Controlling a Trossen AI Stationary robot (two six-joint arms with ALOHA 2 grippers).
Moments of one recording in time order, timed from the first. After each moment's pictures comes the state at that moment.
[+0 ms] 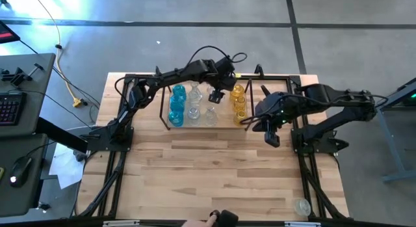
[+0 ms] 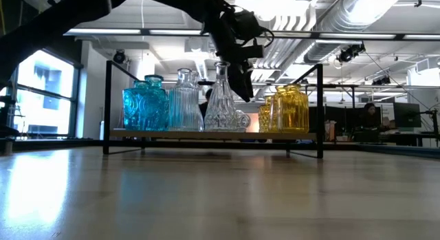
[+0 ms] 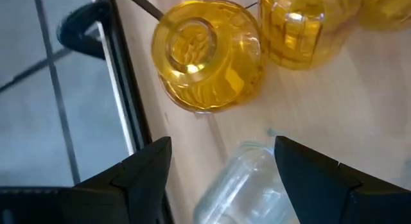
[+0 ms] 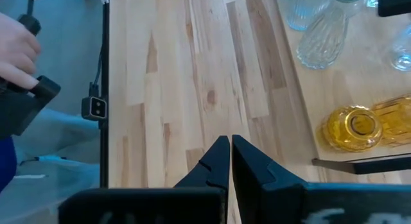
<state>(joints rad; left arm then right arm) 0.40 2.28 2.20 -0.95 -0.03 0.80 0.13 1.26 1.56 -1.19 -0.08 0.34</state>
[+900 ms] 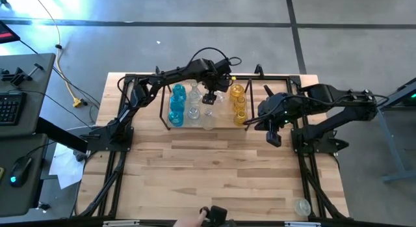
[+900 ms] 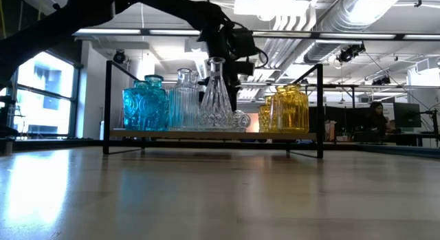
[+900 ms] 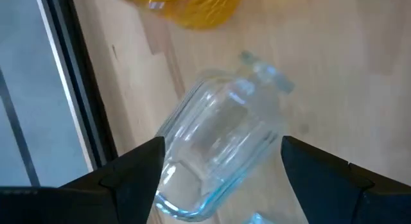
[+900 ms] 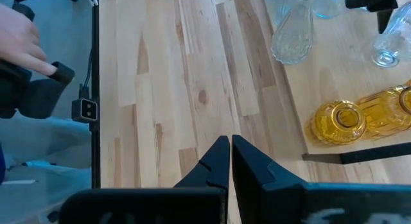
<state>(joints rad) 0.44 2.31 2.20 -1.13 -0.03 0.72 0.15 1.24 1.56 -1.22 -0.02 0.36</state>
